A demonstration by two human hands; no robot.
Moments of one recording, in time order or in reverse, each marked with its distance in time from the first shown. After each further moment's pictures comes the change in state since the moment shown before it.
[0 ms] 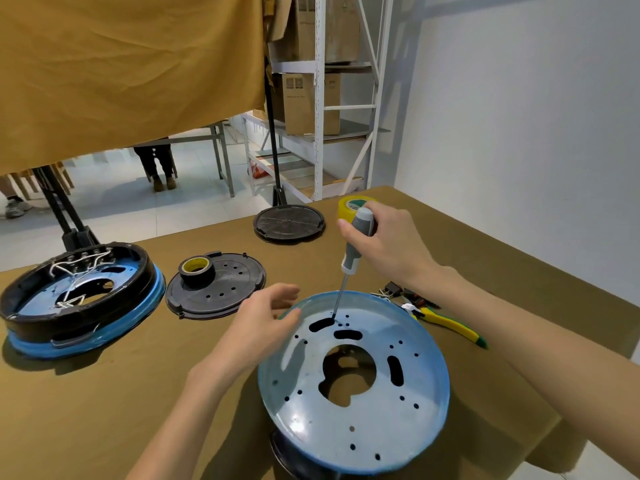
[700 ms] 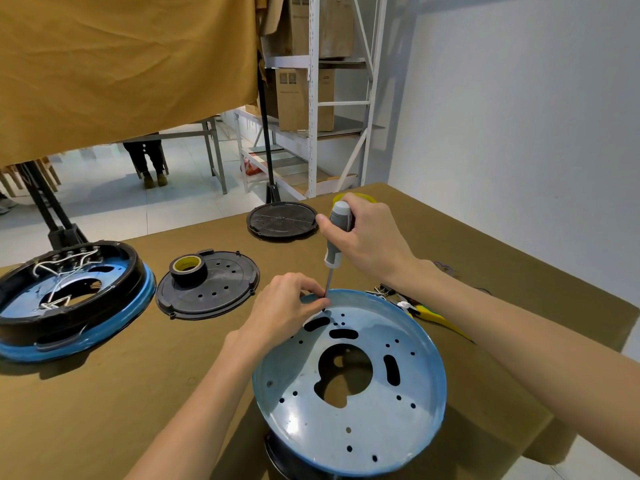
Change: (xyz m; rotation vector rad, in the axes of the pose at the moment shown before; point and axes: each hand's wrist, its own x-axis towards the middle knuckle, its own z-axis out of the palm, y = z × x) left_hand 0.052 0.003 0.034 0.205 -0.011 0.168; right_hand 0.005 -0.019 0.016 -0.018 0.014 -0.094
